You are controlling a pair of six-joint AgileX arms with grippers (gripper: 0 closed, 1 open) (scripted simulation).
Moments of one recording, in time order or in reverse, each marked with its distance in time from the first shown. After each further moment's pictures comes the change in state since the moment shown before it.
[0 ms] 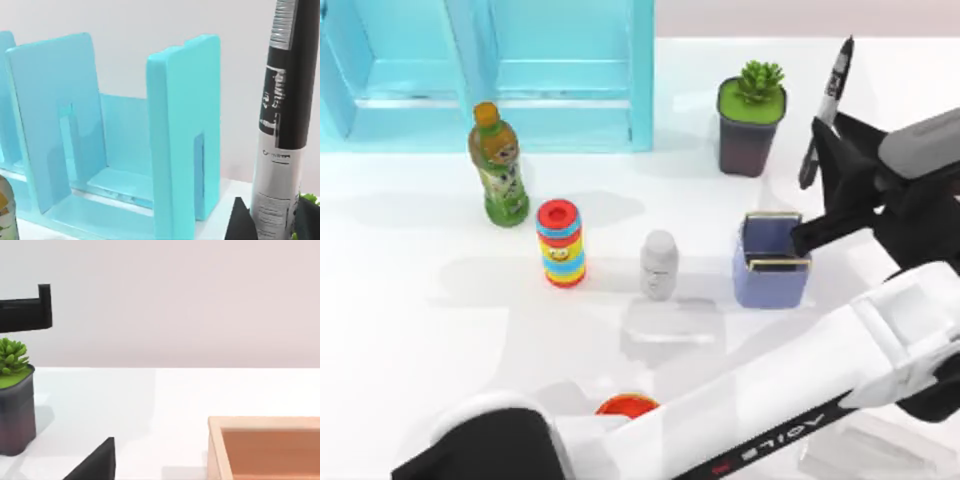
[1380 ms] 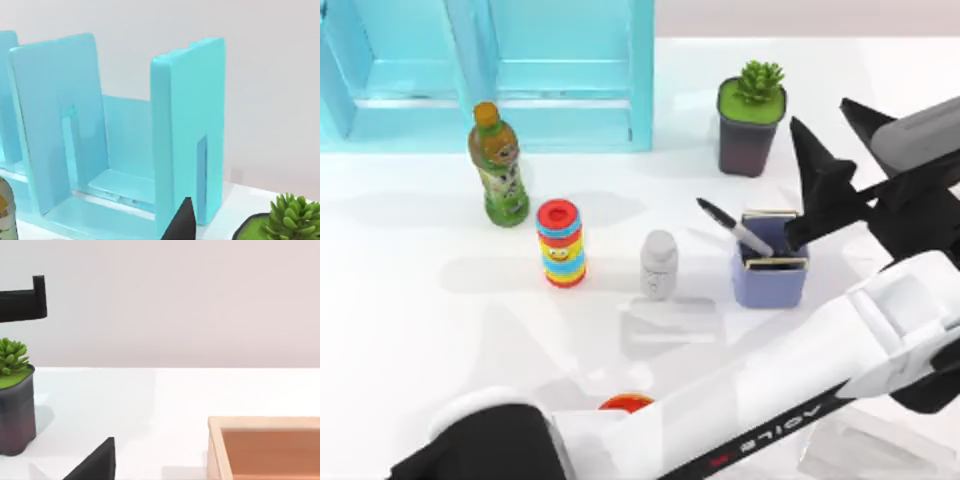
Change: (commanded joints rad) left arm 0.009 -0.003 -0.005 0.034 -0.008 -0.031; right arm 0.000 0.000 0.000 0.000 0.000 0.000
